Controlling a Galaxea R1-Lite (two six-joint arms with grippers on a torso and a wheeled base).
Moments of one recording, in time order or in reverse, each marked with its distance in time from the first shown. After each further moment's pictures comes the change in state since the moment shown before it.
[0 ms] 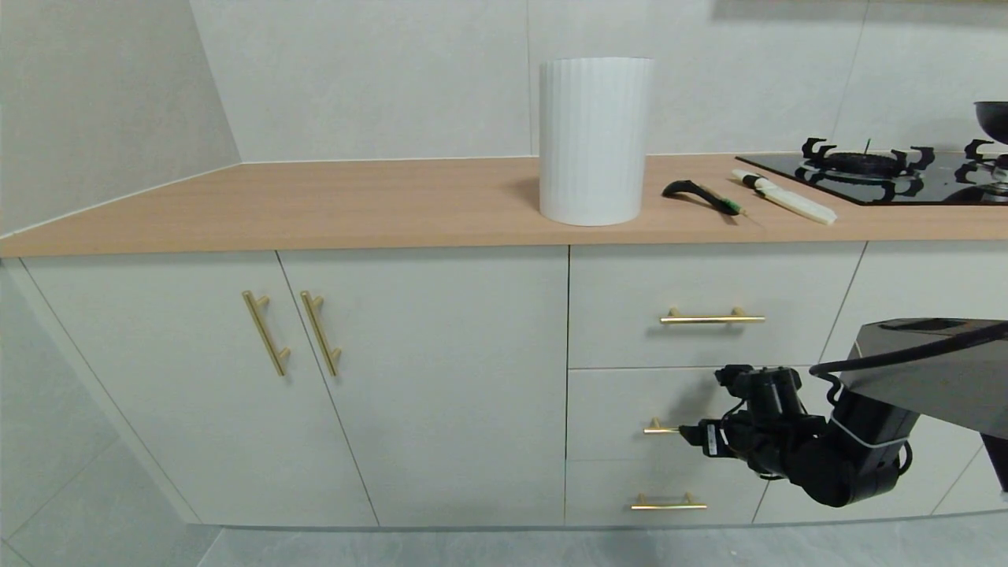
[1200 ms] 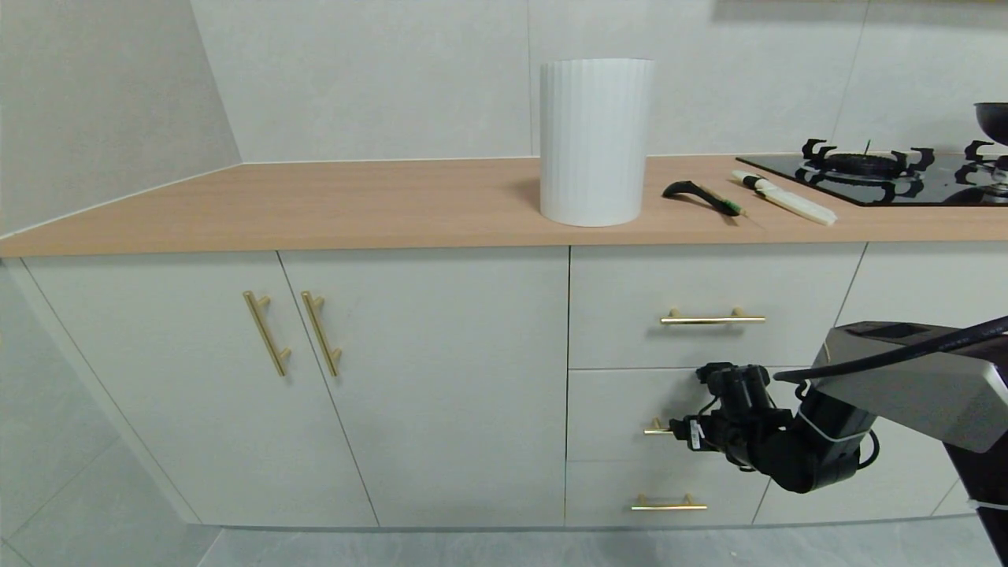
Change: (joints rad) left arm 0.000 0.000 0.000 0.000 0.000 0.000; right arm 0.034 0.097 -0.139 0.113 -0.109 -0.003
